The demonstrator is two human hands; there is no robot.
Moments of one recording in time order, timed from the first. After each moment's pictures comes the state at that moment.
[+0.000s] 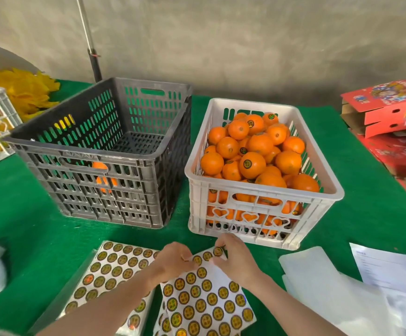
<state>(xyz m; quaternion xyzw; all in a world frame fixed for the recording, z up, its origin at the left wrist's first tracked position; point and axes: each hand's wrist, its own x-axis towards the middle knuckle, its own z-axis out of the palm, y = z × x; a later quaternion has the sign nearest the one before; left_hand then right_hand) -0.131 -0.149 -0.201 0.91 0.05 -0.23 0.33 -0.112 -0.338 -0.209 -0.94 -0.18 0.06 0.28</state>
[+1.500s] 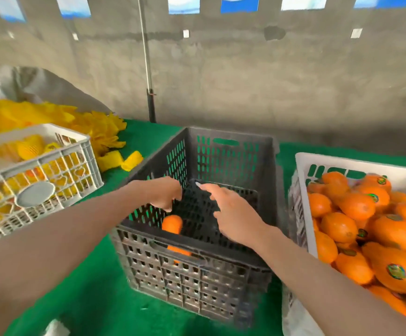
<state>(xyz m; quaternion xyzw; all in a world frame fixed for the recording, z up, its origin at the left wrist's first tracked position) 0.074 0.131 -0.019 0.98 -0.05 -0.16 -0.06 0.053 -0.080 -0.033 -0.89 -0.37 -0.01 0.25</state>
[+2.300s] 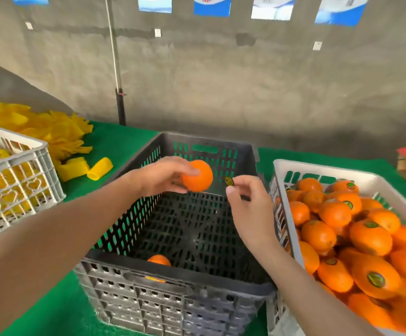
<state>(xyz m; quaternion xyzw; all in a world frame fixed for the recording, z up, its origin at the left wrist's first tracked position) 0.123 0.106 0.008 0.72 0.01 -0.15 0.67 0.063 -0.096 -0.020 -0.80 -0.13 -0.19 0.55</state>
